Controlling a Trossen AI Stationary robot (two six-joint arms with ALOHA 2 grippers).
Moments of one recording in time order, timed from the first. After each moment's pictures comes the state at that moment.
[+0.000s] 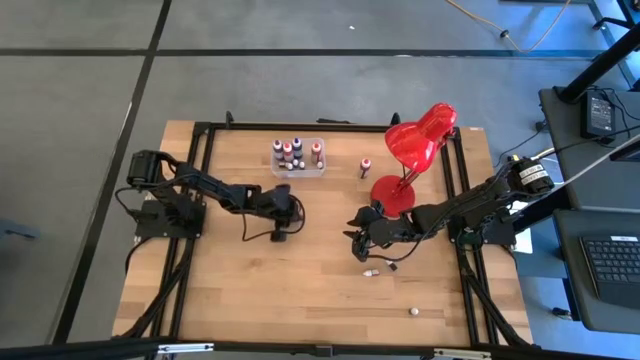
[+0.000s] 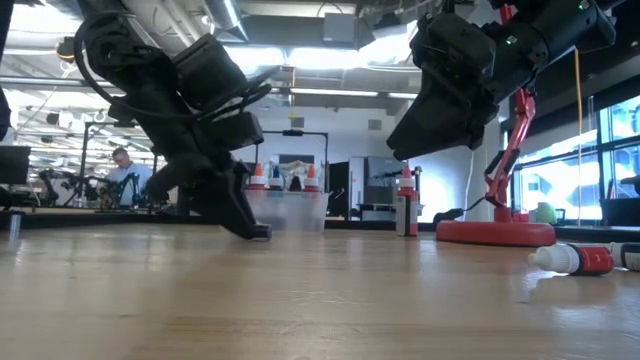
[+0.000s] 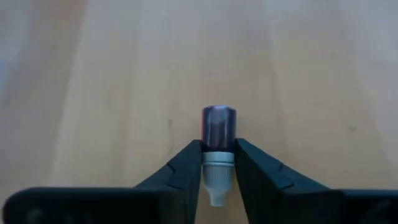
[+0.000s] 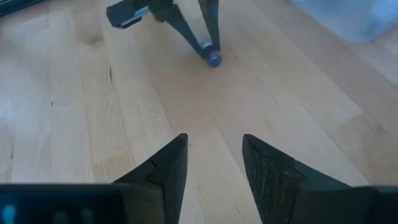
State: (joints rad) left arm 0.05 1.63 0.57 0.22 -0.05 0.11; right arm 0.30 1.51 0.75 0.04 0.43 0.59
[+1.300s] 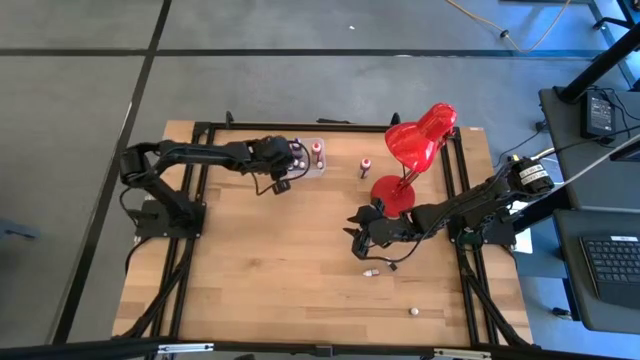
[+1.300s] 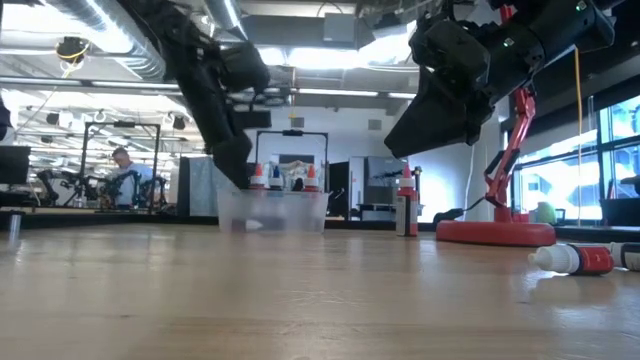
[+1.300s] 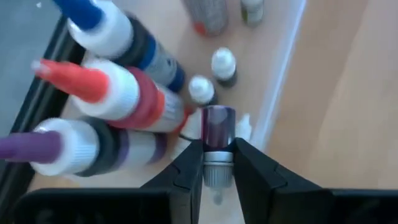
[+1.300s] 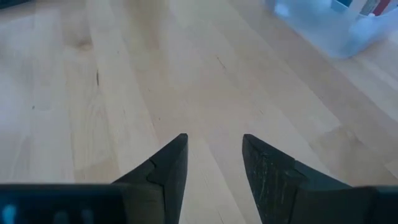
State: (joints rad) left arm 0.44 1.53 0.87 -0.34 -0.22 0.12; right arm 0.30 1.51 0.75 0.04 0.48 0.54
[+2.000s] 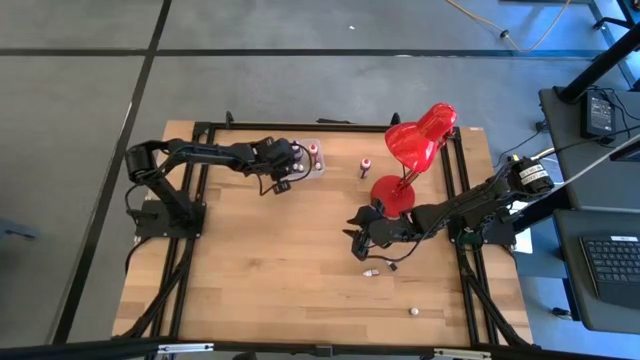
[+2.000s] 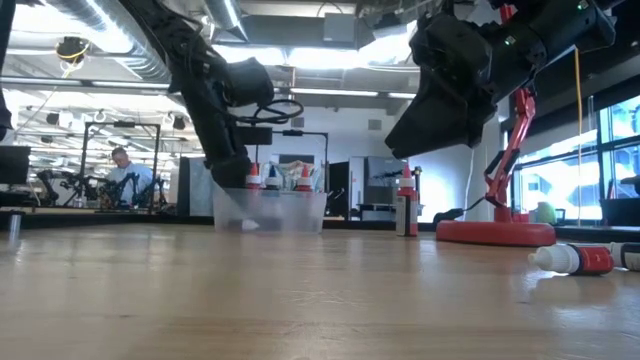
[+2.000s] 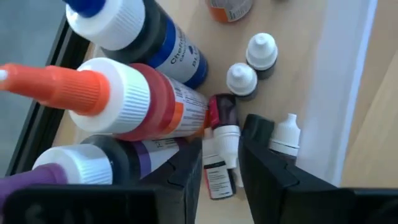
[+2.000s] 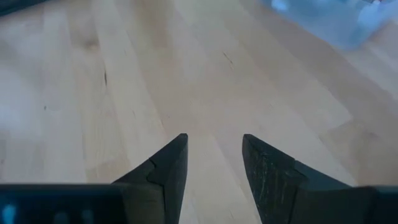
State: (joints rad) left arm 0.44 1.61 0.87 -0.32 -0.28 0.14; right arm 0.30 1.51 0.75 0.04 0.45 0.58
